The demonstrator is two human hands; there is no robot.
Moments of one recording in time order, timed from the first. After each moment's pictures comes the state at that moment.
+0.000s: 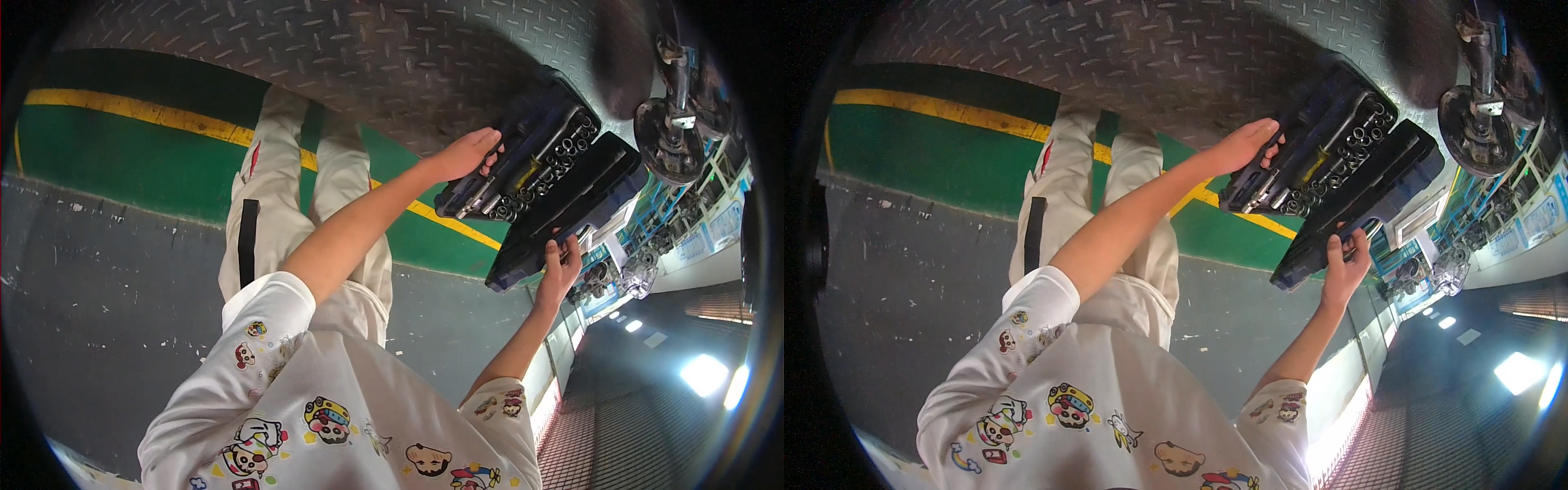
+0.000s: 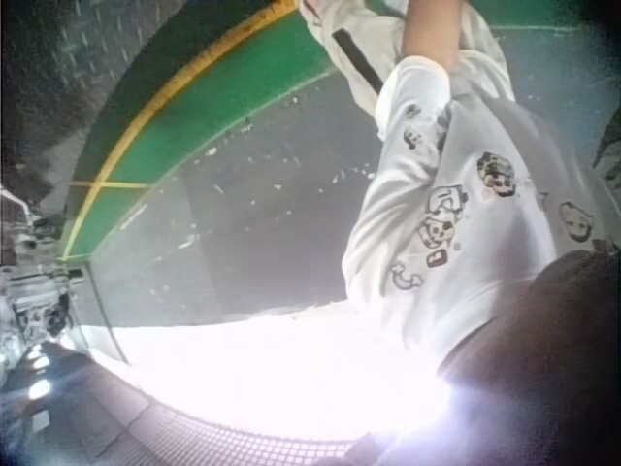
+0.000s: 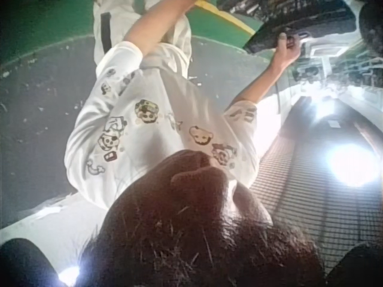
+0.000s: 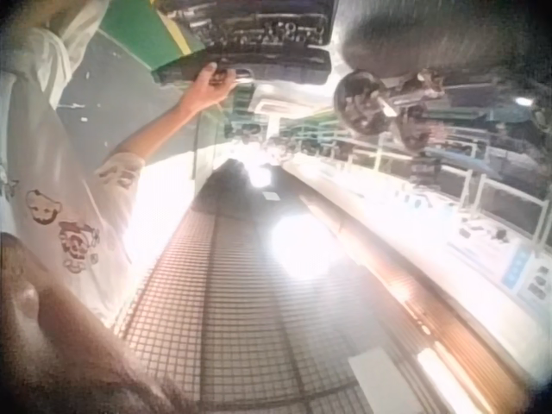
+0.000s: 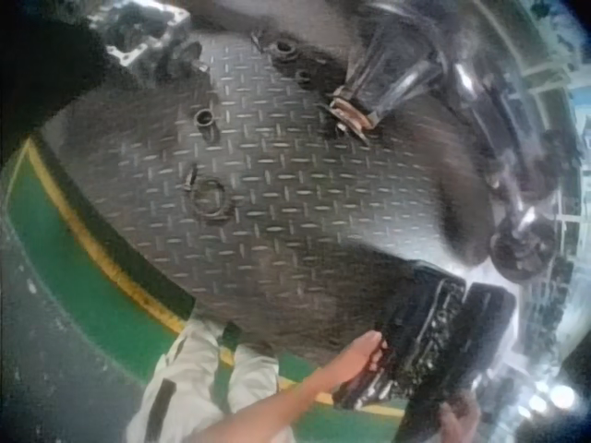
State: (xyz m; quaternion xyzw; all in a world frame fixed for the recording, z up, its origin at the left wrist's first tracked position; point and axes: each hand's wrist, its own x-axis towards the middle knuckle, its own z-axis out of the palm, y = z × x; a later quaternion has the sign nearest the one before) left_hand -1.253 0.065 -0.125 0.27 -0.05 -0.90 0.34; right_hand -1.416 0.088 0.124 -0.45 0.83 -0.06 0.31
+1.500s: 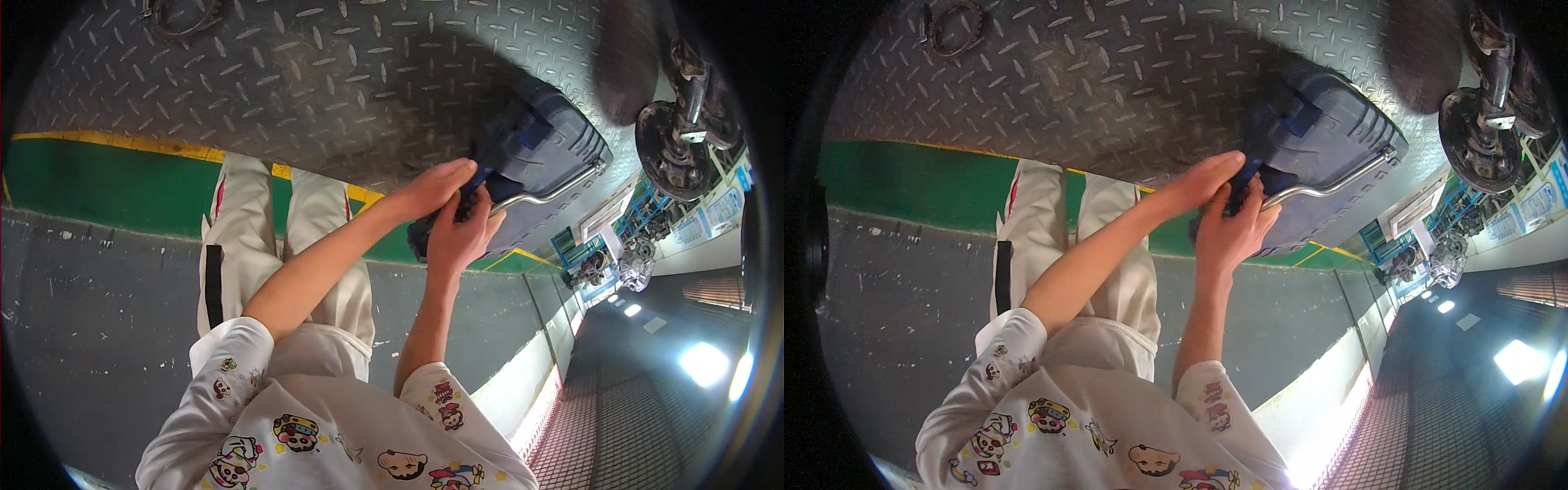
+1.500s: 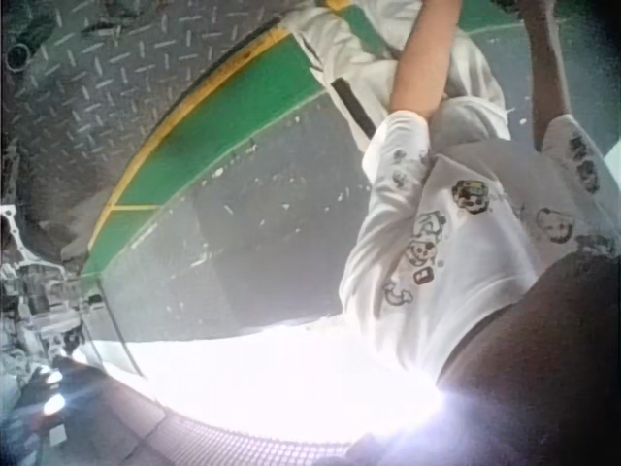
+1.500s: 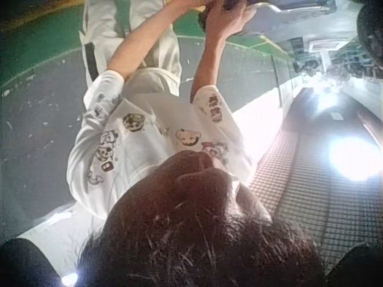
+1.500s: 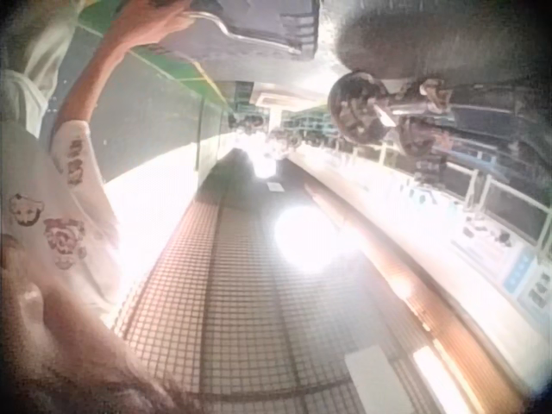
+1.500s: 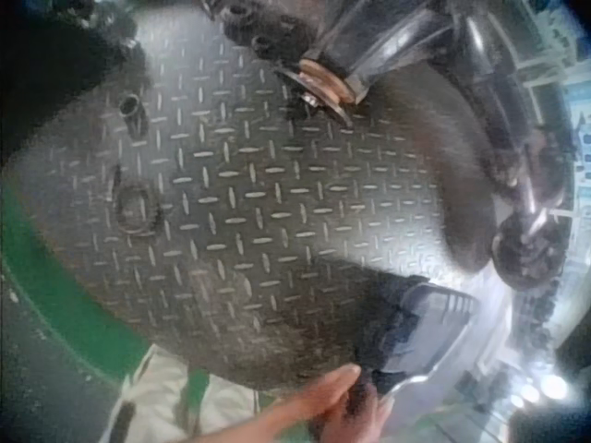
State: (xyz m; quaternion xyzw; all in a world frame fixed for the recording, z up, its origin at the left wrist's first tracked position) left_hand -1.246 0.062 -0.149 0.33 -0.09 -0.89 0.30; right_hand -1.294 0.080 -0.053 -0.50 0.86 0.04 0.07
